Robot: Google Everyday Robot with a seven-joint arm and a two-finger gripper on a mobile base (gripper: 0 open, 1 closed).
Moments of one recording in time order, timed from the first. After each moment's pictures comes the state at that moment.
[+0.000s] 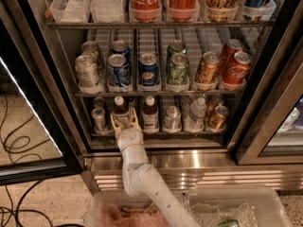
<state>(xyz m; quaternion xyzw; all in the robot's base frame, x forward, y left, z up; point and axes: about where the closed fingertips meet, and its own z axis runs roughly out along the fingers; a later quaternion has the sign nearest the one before) 0.668 0.087 0.655 -0.12 0.60 0.07 0.79</state>
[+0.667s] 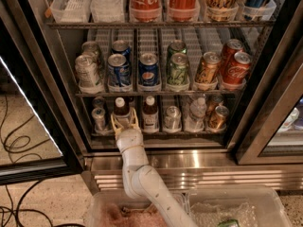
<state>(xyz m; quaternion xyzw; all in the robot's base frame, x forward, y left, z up) 0.663 0.087 0.656 -0.11 0.60 0.07 0.79</state>
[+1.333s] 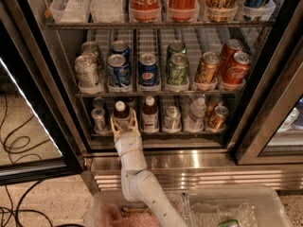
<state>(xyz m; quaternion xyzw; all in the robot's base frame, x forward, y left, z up) 0.651 0.089 0.660 -0.10 0.57 0.07 0.81</state>
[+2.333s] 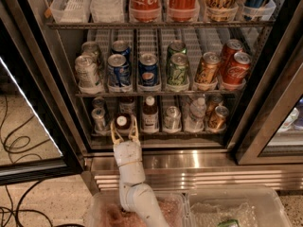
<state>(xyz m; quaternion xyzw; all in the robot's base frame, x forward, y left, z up) 0.618 0.084 0.656 -0.08 0.53 0.05 0.84</state>
